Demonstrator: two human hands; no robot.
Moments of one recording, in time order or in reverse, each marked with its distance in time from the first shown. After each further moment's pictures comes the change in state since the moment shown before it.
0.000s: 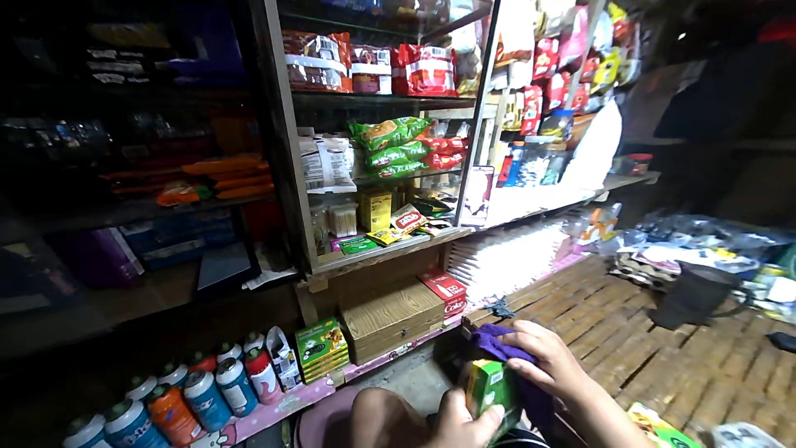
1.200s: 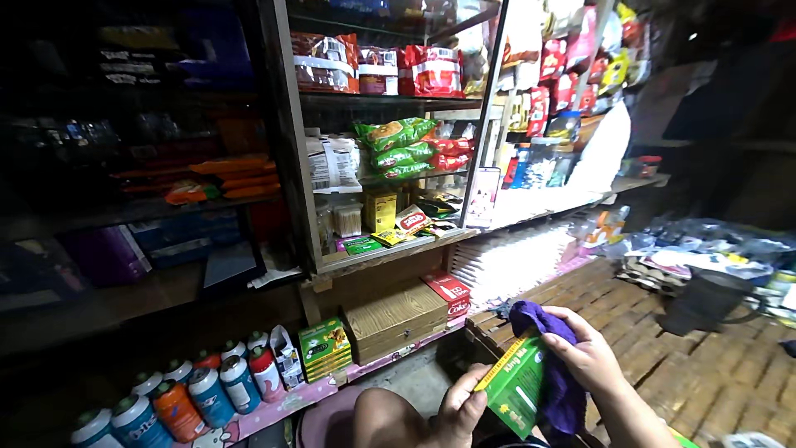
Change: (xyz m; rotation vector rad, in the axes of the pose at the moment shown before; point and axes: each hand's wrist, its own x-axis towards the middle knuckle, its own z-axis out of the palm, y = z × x) left_hand 0.012 -0.014 -0.011 -0.343 -0.157 0.198; right_hand 0.003 -0.007 -0.023 0.435 0.273 0.487
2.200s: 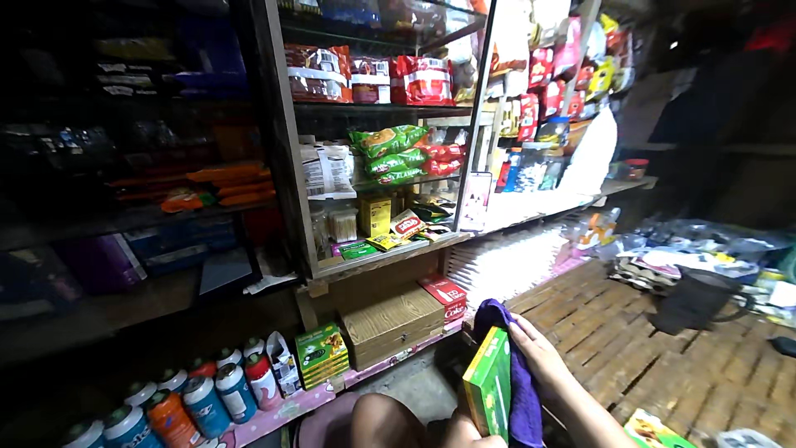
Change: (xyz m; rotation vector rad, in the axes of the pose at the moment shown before) left_hand -0.022 0.007 0.028 0.216 0.173 -0.330; right_hand -0.011 0.014 0.041 0.236 0.024 0.476
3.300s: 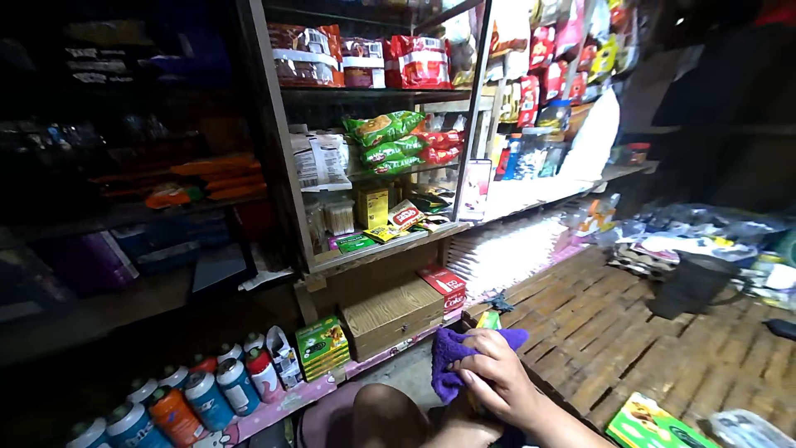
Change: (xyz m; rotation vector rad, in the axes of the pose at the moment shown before) left_hand 0.012 0.001 -0.010 0.163 -0.045 -0.051; right_hand -0.023 -0.008 0.057 -0.581 -0.218 -0.975
